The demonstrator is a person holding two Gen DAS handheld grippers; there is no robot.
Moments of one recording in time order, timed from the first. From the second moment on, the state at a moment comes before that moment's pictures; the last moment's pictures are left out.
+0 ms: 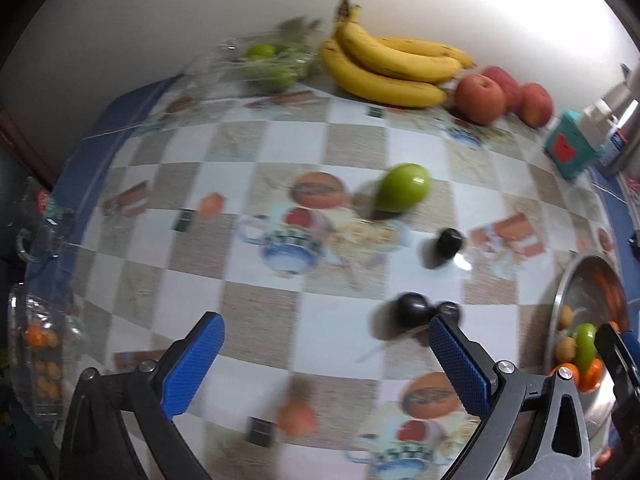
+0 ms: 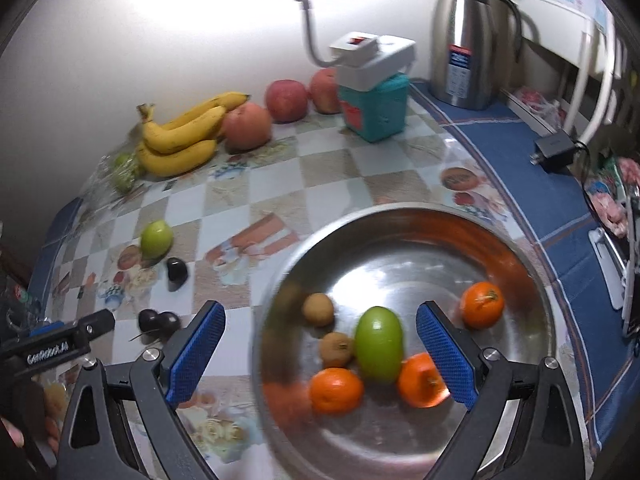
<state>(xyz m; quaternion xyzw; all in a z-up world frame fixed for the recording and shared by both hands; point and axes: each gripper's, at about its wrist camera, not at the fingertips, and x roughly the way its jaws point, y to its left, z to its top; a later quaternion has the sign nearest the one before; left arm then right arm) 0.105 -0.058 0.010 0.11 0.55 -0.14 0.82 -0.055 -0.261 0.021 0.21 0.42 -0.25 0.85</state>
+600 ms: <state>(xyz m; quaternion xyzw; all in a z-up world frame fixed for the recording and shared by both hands) 0.138 -0.003 -0.003 0.04 0.58 -0.11 0.81 0.013 -0.194 0.020 0.20 0.46 -0.15 0.85</state>
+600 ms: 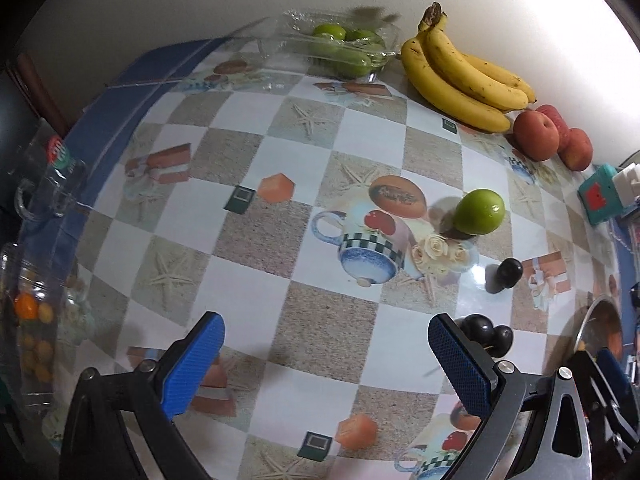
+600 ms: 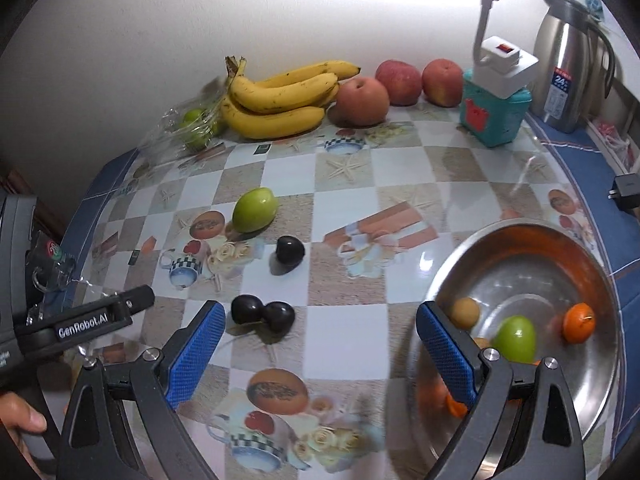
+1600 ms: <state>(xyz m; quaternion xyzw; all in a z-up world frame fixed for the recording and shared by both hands) 0.144 -0.008 -0.023 -0.04 0.62 -0.12 0.78 0.047 -0.185 -0.030 0.26 0.50 -0.12 0.82</state>
